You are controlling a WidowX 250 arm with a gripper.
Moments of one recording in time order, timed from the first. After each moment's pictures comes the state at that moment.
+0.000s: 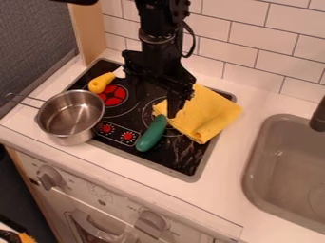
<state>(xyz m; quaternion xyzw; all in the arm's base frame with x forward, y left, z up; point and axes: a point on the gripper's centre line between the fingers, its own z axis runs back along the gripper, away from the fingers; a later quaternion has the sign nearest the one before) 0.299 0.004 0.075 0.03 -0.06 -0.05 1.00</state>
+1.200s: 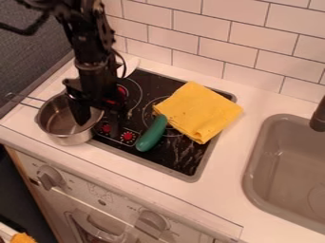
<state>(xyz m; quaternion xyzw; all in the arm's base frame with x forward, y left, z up) 0.264 0.087 0.025 0.02 -0.01 0.03 1.00</state>
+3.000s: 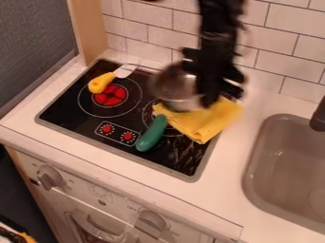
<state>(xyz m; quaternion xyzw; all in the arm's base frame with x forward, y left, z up) 0.345 -0.069 0.061 0.01 -0.04 -0.19 0.98</state>
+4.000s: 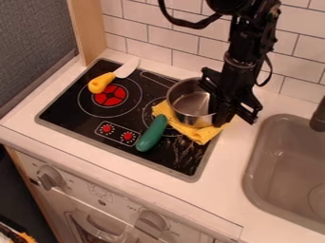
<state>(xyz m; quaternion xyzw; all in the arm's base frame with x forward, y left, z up) 0.350 -0.076 0.025 0.05 0.01 -0.20 0.98</state>
